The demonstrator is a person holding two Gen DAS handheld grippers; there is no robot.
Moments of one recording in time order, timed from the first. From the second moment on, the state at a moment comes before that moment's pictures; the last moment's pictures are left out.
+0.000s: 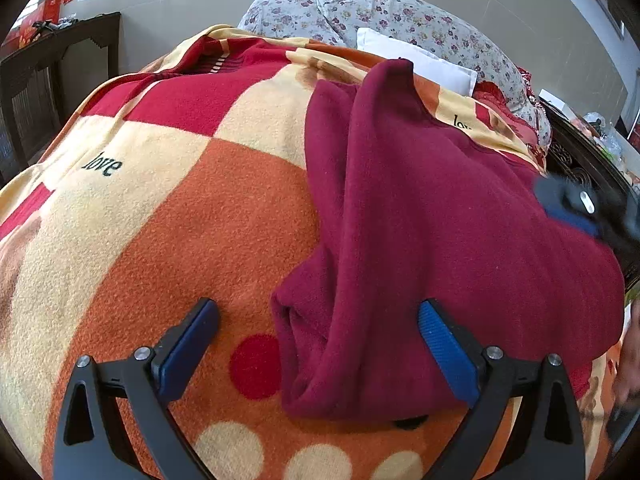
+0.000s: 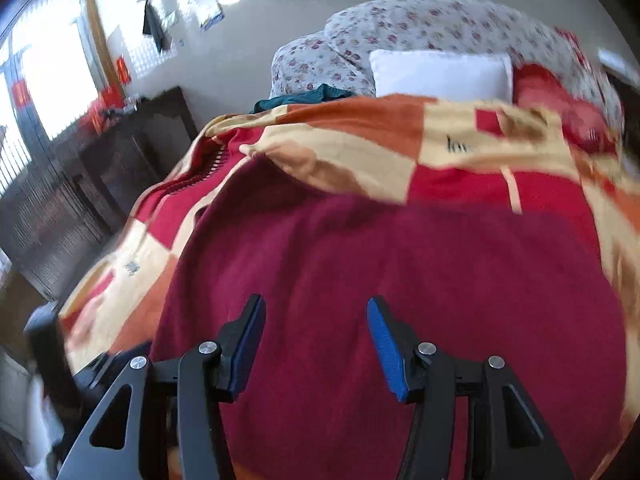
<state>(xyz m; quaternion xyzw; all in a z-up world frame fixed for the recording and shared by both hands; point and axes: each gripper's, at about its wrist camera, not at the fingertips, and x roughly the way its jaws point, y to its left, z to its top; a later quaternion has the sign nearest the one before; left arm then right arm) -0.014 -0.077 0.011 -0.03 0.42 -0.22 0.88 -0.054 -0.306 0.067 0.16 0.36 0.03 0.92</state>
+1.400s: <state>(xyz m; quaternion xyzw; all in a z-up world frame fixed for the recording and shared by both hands) 0.039 -0.093 0.016 -0.12 0.45 -0.28 0.84 -0.067 -0.368 0.027 0.40 0.24 0.16 0.87</state>
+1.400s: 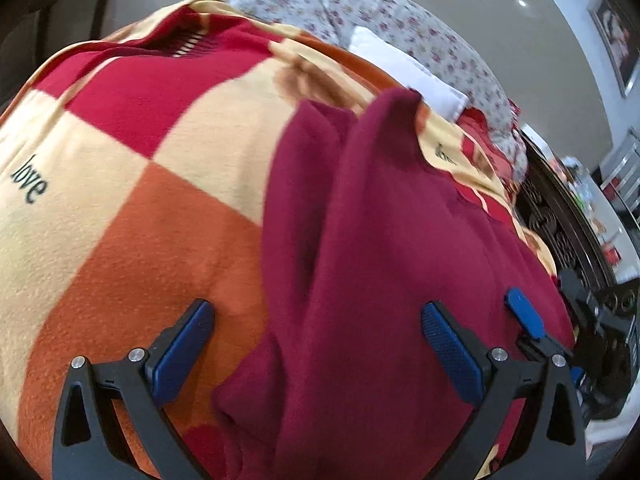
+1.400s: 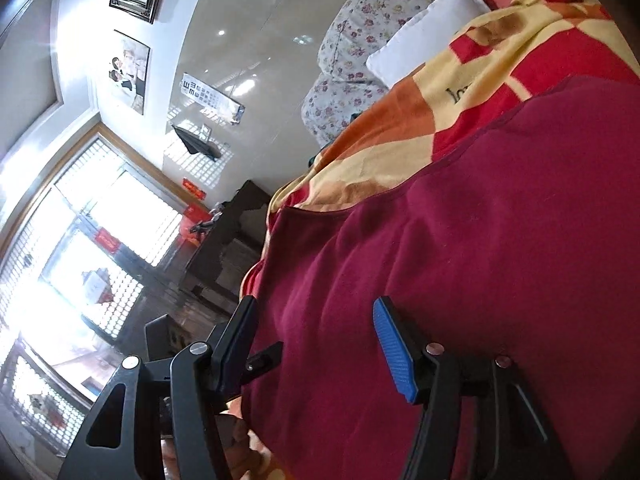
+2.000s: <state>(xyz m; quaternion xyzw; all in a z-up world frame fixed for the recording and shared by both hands) -0.030 -0.154 0.112 -0.04 0.40 -0.38 0.83 -0.087 -0.419 0.016 0.57 0.12 0.22 0.78</state>
